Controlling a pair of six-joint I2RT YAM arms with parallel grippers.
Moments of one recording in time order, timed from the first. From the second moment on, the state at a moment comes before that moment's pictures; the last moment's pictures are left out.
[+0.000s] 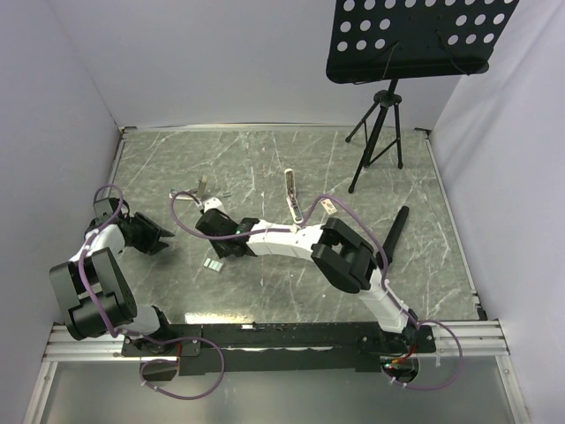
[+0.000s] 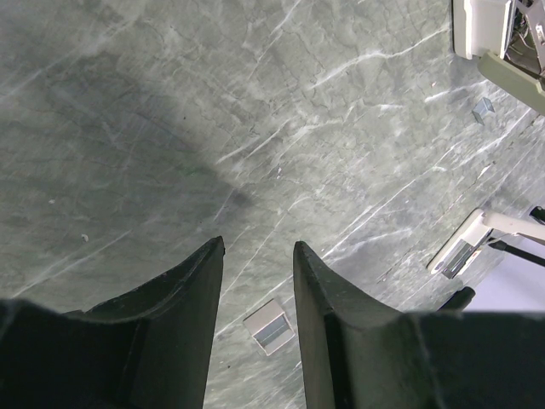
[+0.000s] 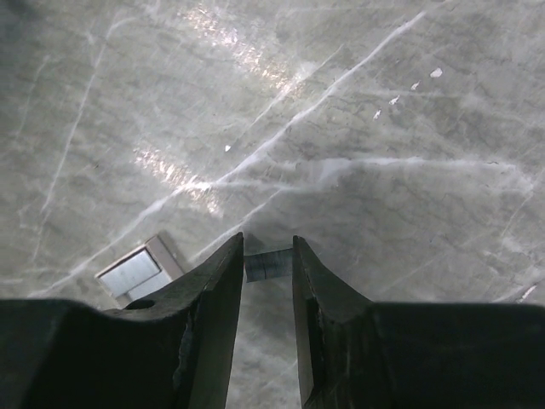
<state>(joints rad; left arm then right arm) 0.42 1.40 0.70 -0.41 0.42 -0.65 1.12 2.24 1.71 -0.39 0.29 0.41</state>
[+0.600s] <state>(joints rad) 0.42 1.40 0.70 -0.41 0.42 -0.65 1.15 2.15 1.68 -0.38 0.25 0.39</state>
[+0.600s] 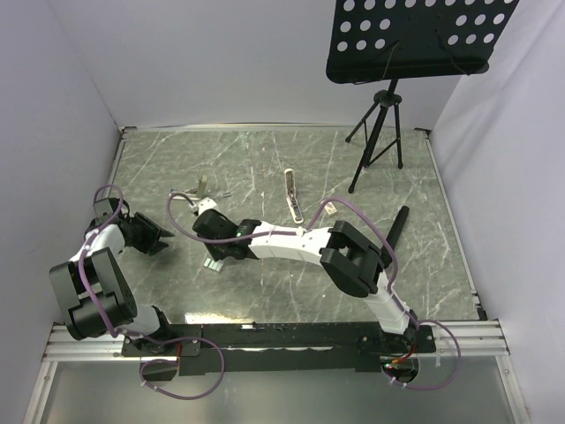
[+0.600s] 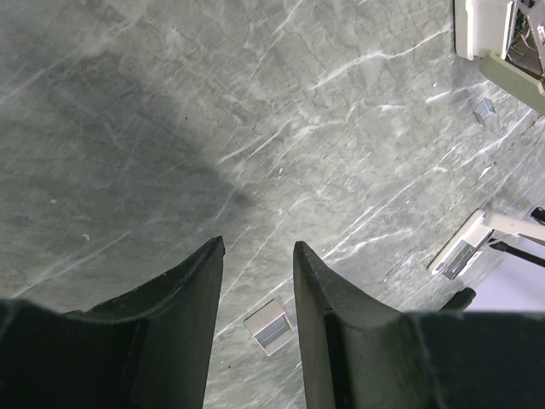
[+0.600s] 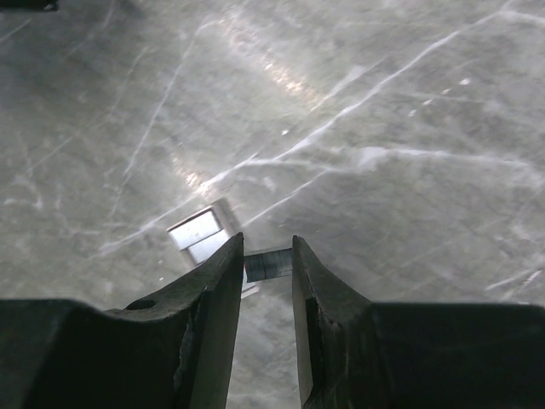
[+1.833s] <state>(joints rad) 0.42 1.40 0.70 -0.41 0.42 -0.65 1.20 2.21 1.69 -0.36 0.21 0.33</state>
